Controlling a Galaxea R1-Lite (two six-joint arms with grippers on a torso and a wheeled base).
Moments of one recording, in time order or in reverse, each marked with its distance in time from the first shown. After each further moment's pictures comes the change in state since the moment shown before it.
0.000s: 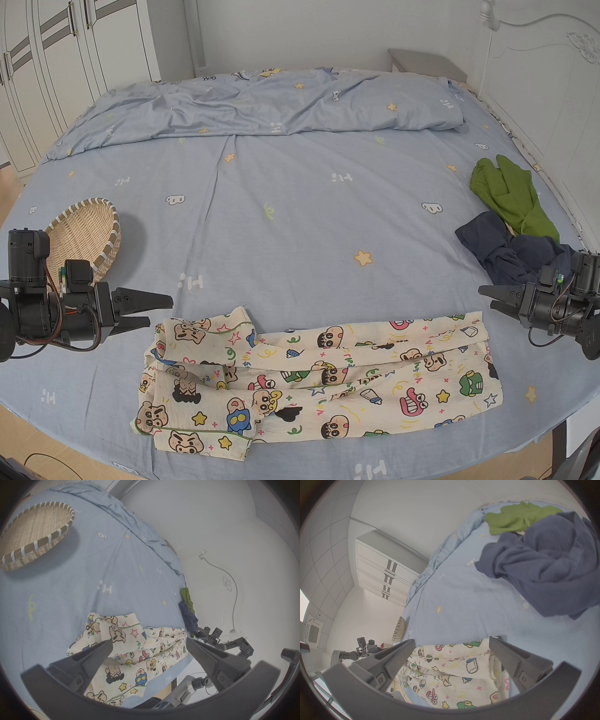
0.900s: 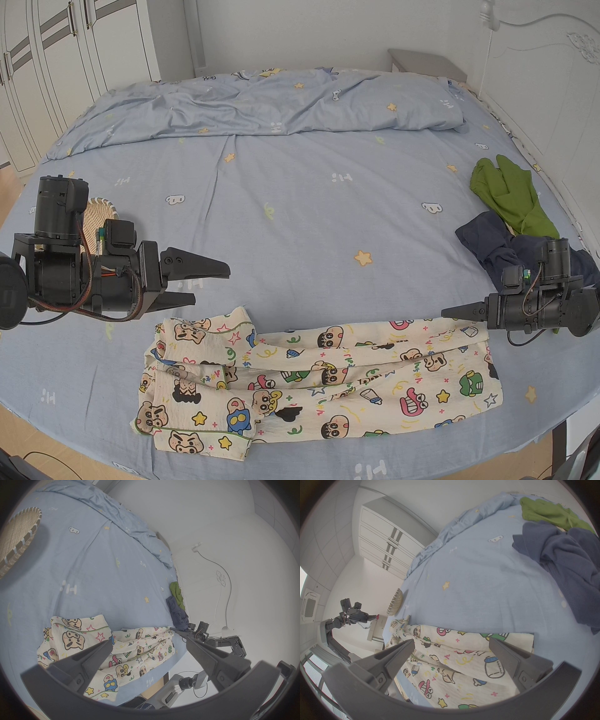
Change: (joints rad) left arm -0.279 0.051 -0.261 0.151 0.146 -0.143; right arm 0.183 0.039 -0.218 0.422 -0.105 -0.278
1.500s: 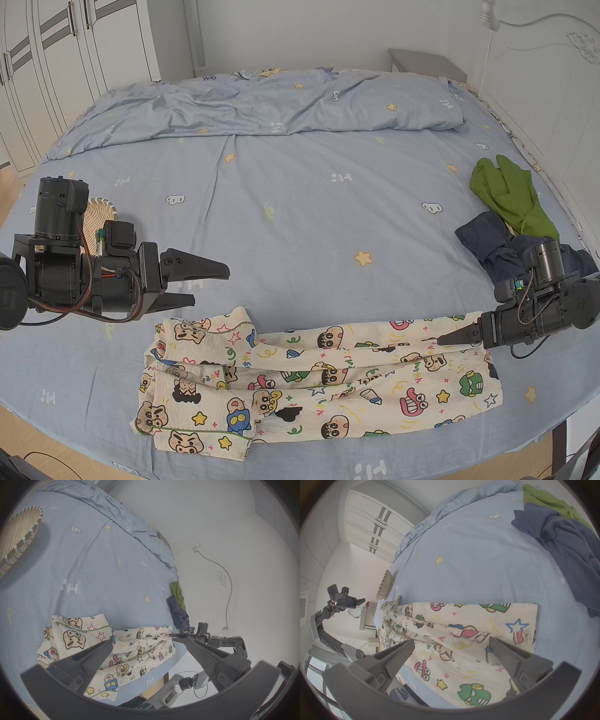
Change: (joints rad) left arm 0.001 0.000 0.004 0.001 0.002 0.000; right arm 0.072 -0.040 -0.068 0.329 -0.125 -0.095
